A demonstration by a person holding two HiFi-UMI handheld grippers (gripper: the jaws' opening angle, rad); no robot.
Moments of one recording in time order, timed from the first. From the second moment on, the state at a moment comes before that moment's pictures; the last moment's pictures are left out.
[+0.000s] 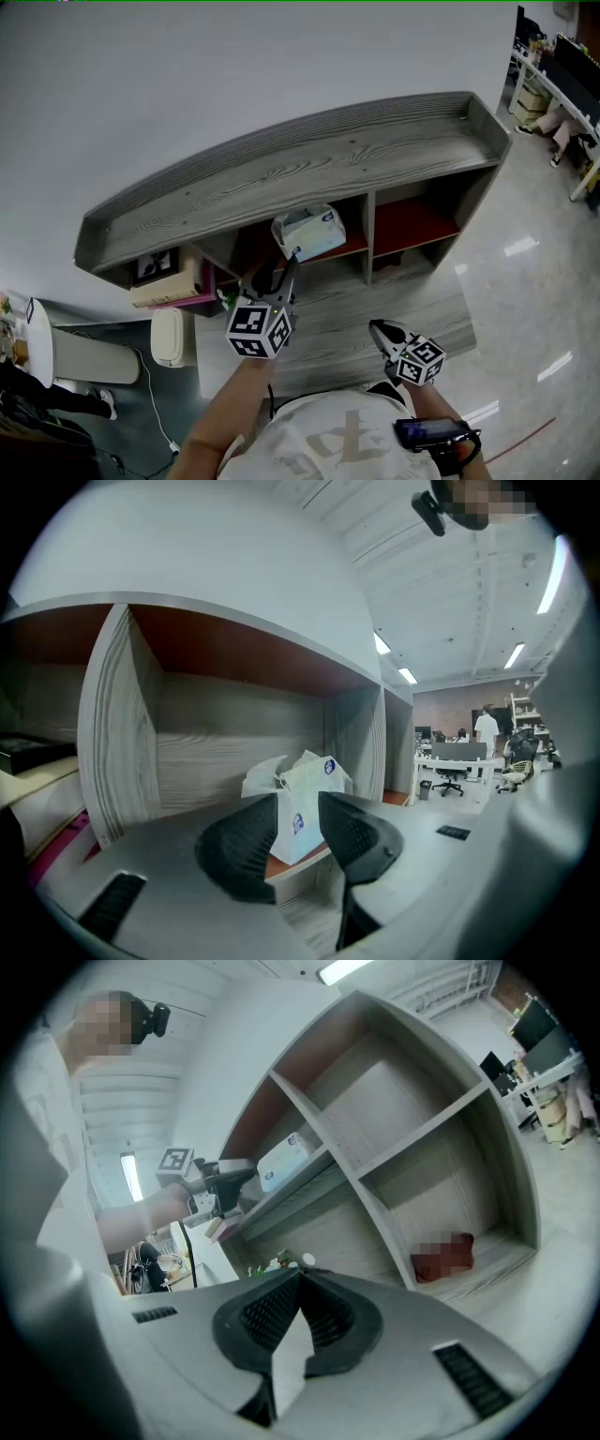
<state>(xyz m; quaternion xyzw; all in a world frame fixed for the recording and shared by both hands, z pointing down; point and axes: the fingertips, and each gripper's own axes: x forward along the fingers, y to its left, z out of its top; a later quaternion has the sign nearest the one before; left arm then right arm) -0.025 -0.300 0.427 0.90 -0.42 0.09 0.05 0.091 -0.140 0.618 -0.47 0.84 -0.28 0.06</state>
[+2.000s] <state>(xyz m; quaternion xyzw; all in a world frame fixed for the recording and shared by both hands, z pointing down) -0.016 -0.326 0.438 0.87 -0.47 0.13 0.08 0.117 -0.153 0.636 -0.42 0.86 -0.30 0.06</state>
